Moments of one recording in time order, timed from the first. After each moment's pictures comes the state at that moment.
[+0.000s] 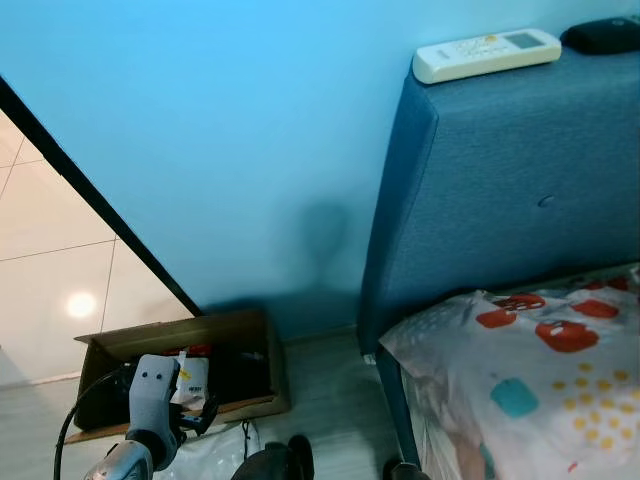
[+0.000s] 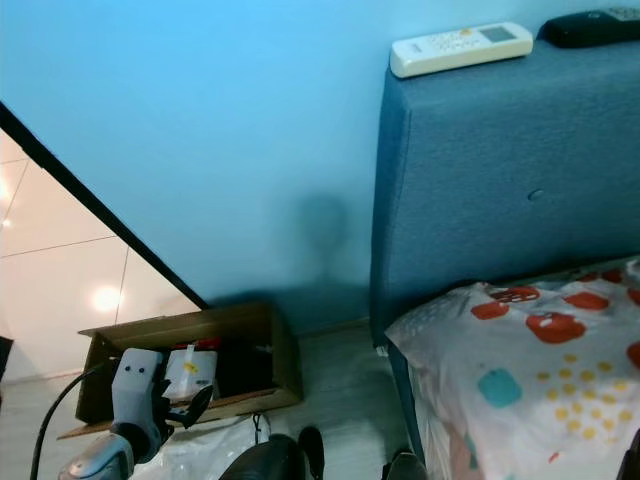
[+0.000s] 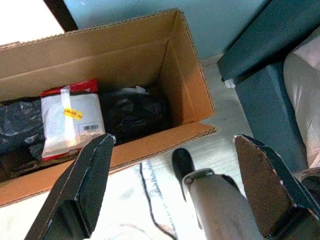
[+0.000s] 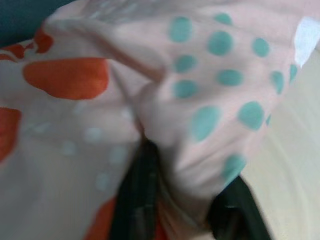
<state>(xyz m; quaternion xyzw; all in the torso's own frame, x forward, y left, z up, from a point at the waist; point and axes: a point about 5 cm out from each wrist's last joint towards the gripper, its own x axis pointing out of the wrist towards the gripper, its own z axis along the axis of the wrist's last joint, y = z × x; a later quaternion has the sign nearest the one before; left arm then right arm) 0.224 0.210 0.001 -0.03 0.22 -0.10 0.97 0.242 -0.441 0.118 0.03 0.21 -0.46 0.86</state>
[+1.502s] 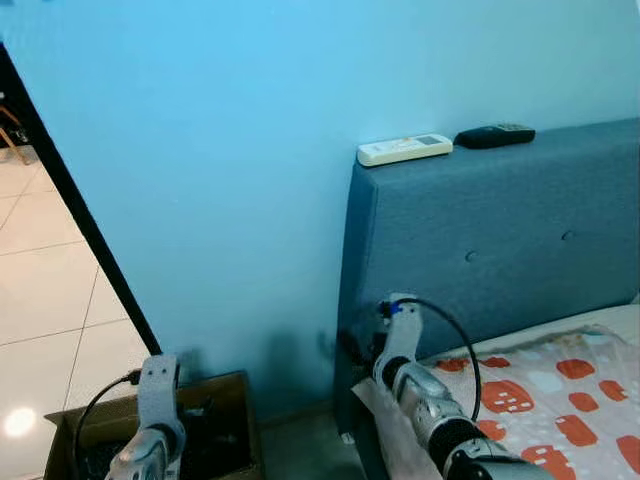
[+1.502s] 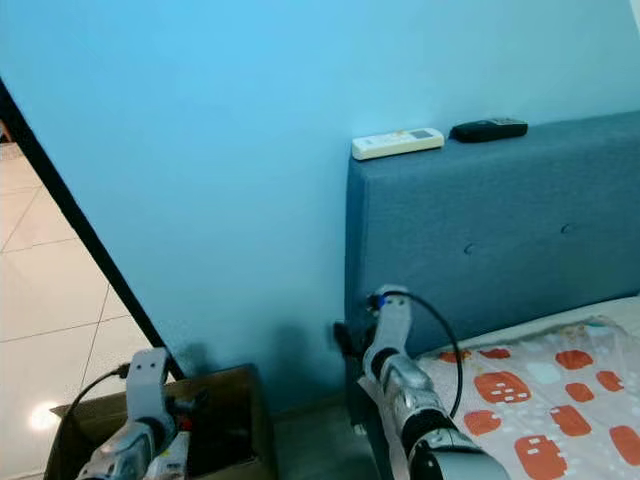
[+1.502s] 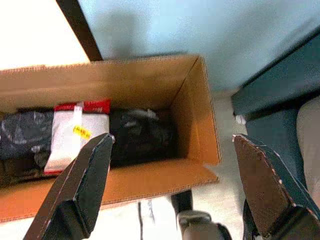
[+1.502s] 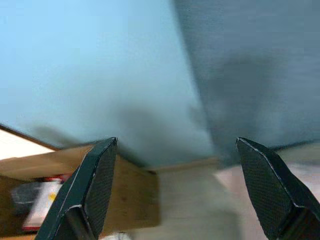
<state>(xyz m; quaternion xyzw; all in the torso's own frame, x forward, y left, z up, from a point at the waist) 0.239 0.217 -0.042 -0.07 0.33 0.03 0.94 0.314 -0.145 0.016 0.09 0.23 0.11 0.96</state>
